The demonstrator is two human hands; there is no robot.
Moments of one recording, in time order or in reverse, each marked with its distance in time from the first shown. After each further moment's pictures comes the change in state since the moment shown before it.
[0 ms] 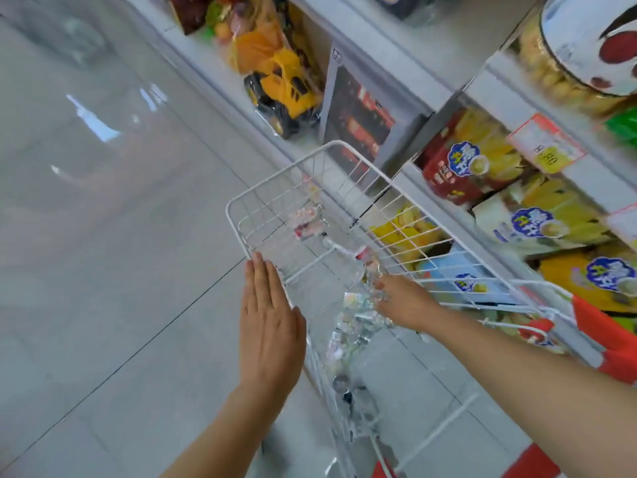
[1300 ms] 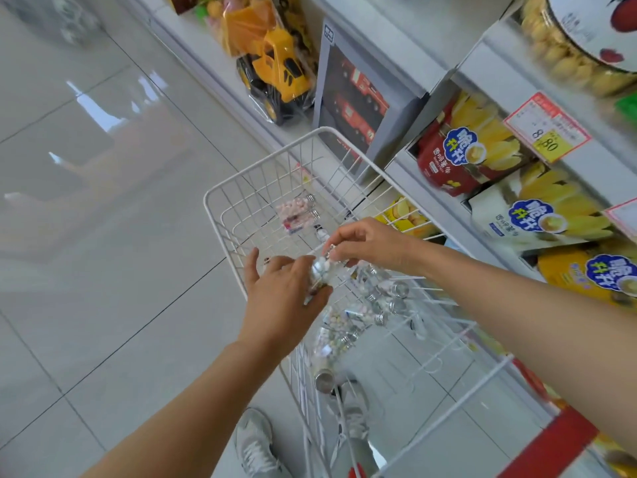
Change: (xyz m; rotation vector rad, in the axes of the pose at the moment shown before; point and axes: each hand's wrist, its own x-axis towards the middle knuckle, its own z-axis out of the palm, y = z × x) left_hand 0.035 0.032 -0.002 0.063 -0.152 0.178; right_hand 0.006 -0.041 -0.078 0.701 -0.268 -0.393
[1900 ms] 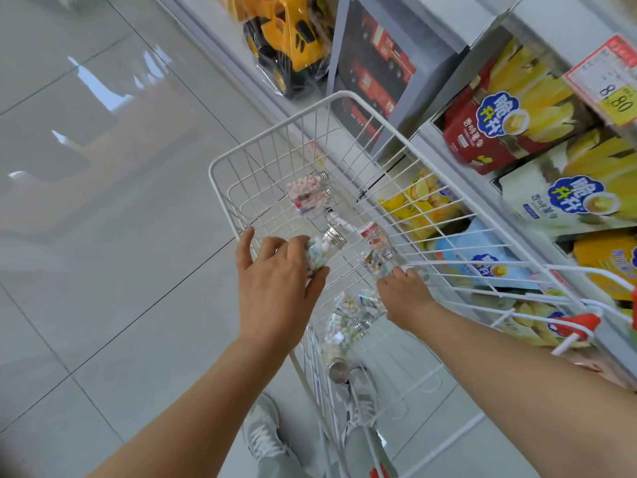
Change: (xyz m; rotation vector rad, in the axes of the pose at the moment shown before) left_hand -0.008 -0.016 0.019 0.104 0.219 -0.039; right_hand 0.014 0.150 0.054 -1.445 -0.015 0.363
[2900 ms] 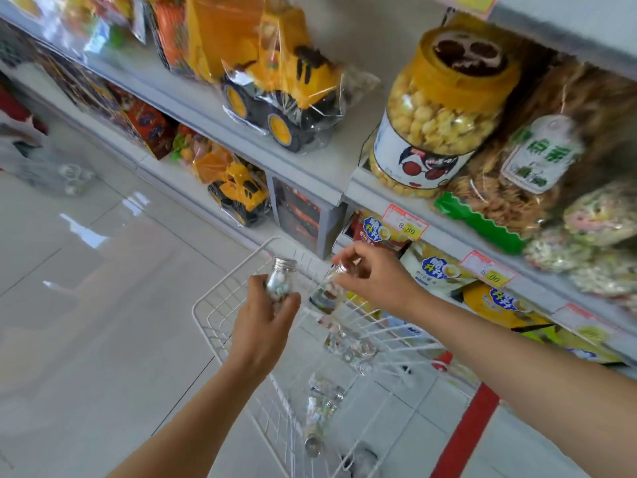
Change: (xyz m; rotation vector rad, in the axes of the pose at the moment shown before) left_hand 0.049 0.084 -0.140 -0.753 -0.113 -0.156; right_hand -0.163 0.104 -0.200 1.485 0.686 -0.038
